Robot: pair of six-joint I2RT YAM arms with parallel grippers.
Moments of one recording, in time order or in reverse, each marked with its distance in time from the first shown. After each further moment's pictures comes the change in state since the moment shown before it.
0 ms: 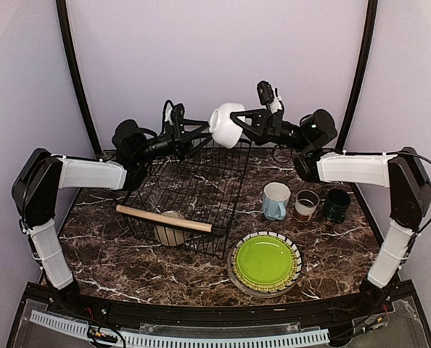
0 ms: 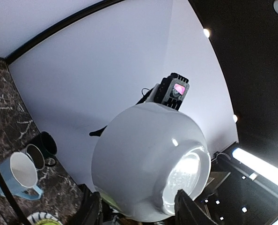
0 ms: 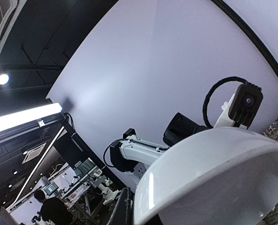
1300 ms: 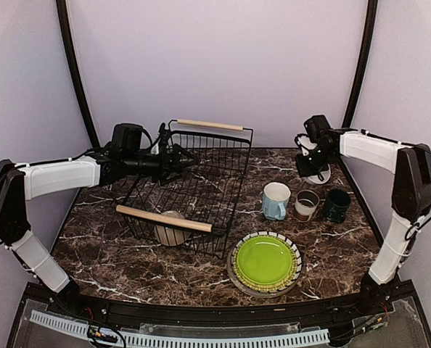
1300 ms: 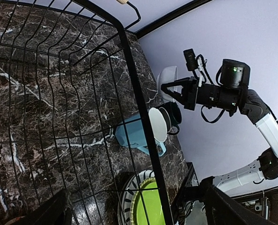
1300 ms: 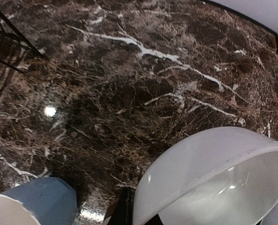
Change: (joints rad) left arm 0.043 -0.246 -0.066 -1.028 -0.233 0.700; right arm -0.299 -0.007 0.187 -1.813 0.988 -1.269
